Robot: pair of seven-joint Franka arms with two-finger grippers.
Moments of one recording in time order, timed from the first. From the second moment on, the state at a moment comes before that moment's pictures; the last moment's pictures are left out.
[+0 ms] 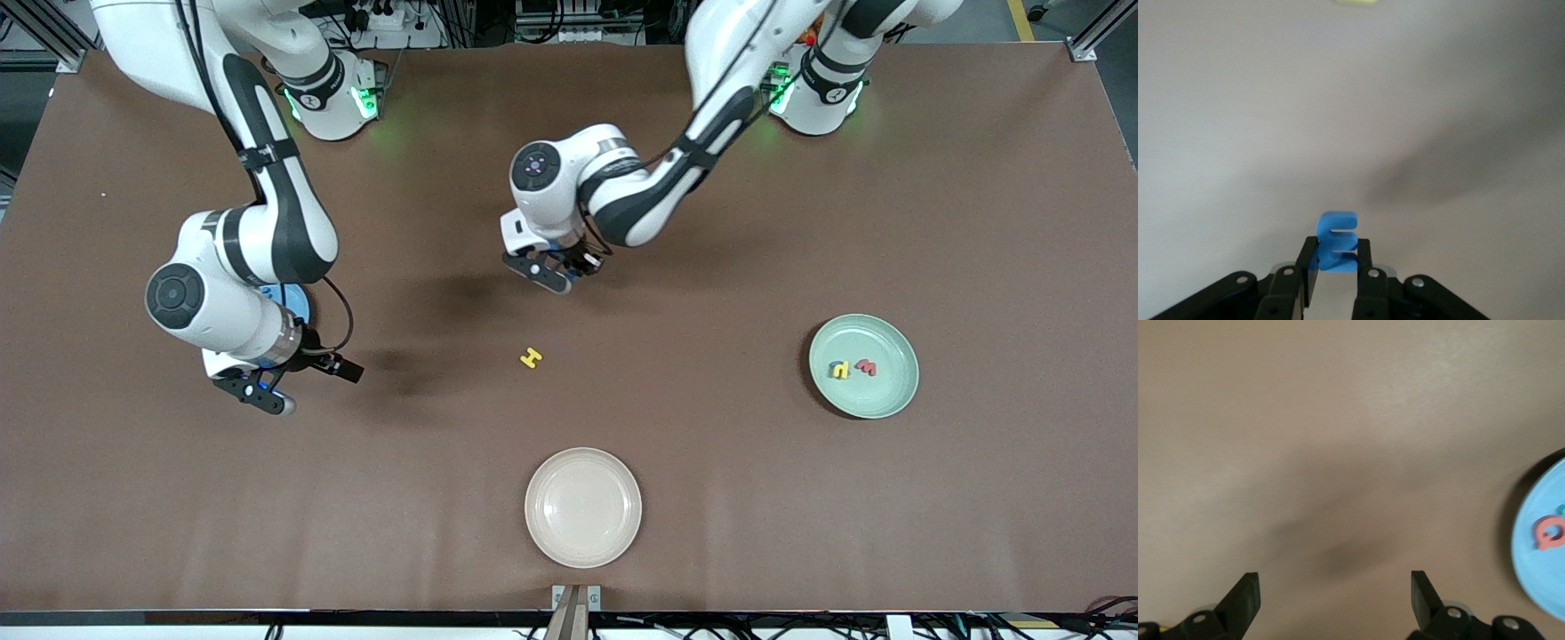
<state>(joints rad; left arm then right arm) -0.56 0.65 -0.39 -1.58 0.30 2.06 -0.55 0.41 0.41 -0.23 -1.84 0.25 2.23 0.51</state>
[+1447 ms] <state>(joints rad) 0.21 0.57 -0.38 -1.69 0.30 2.01 -0.13 0.47 0.74 0.11 -1.53 -0.03 2.36 1.41</state>
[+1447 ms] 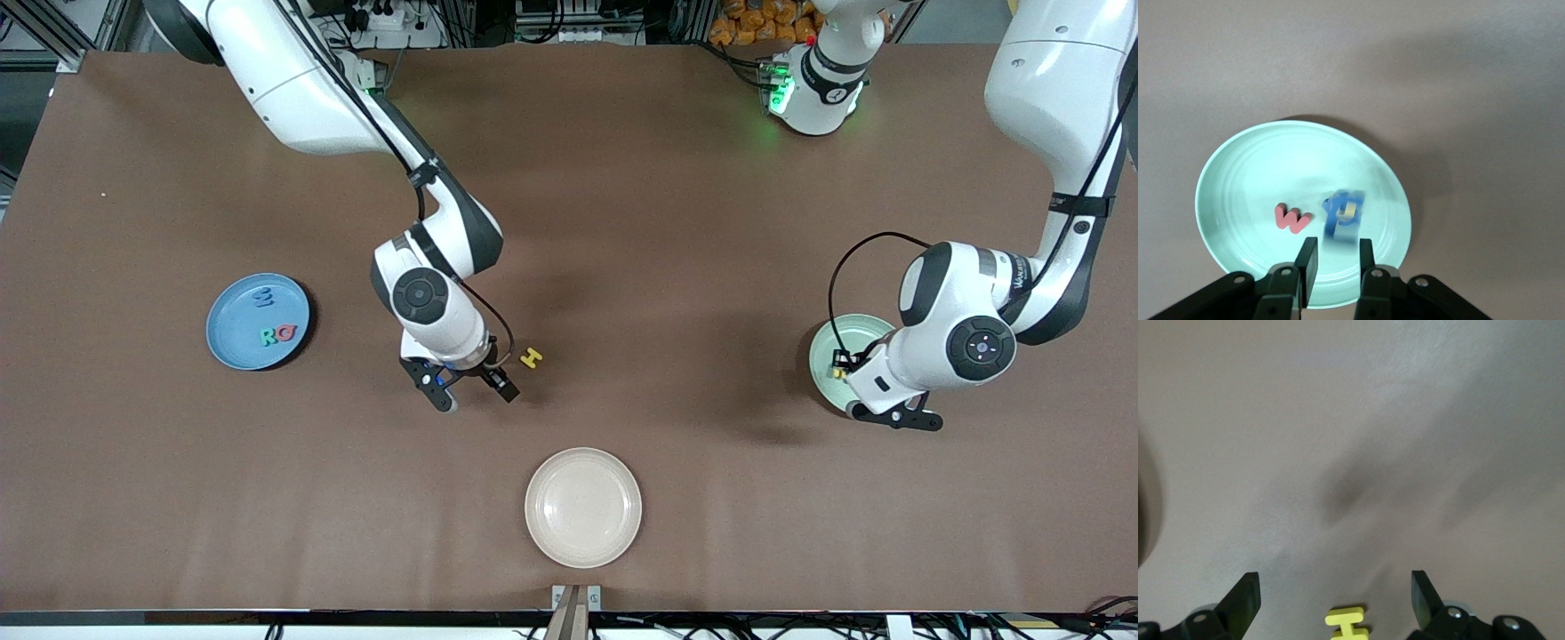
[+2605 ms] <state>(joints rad) 0.13 0.21 -0.38 -1.48 0.16 1.72 -0.13 0.50 0.84 0.17 -1.51 -0.23 2.40 1.54</state>
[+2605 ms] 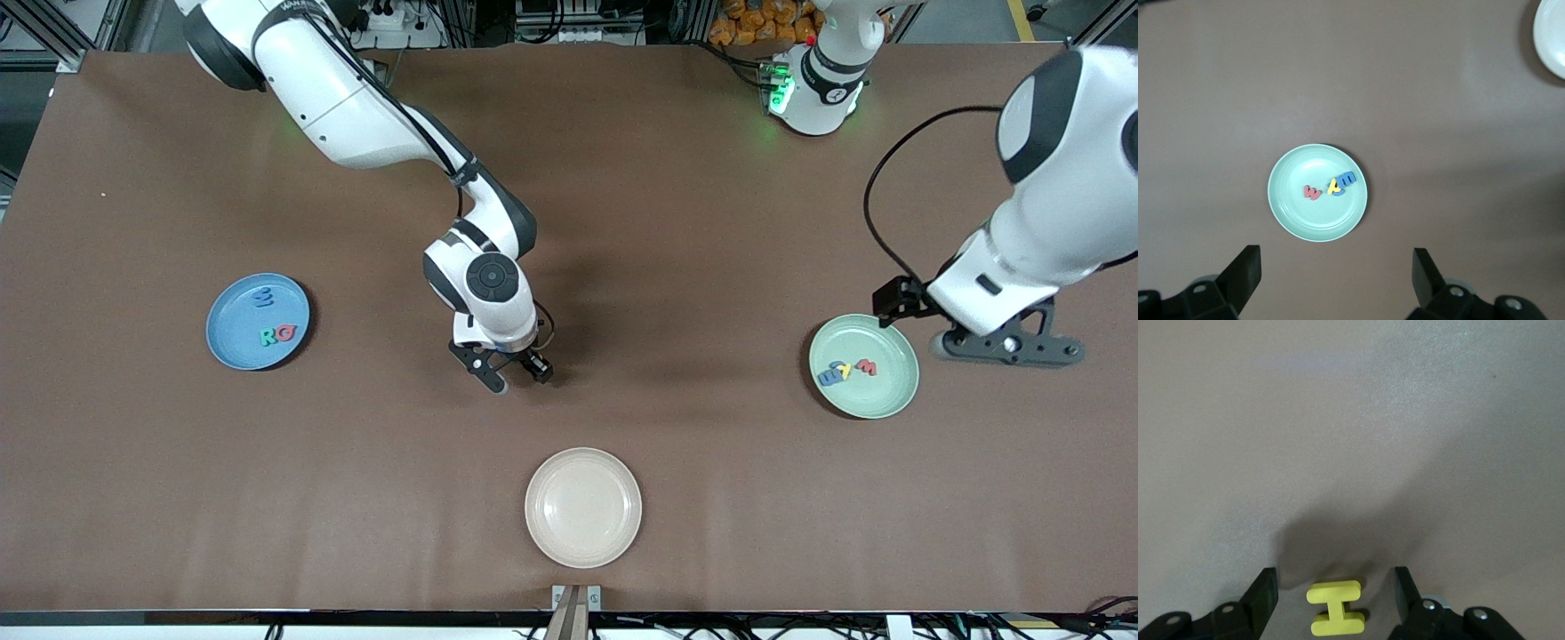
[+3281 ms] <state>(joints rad) -0.02 0.09 -0.16 -1.48 0.12 1.66 -0.13 0.50 0.84 0.18 -1.51 -0.23 2.41 1.52</state>
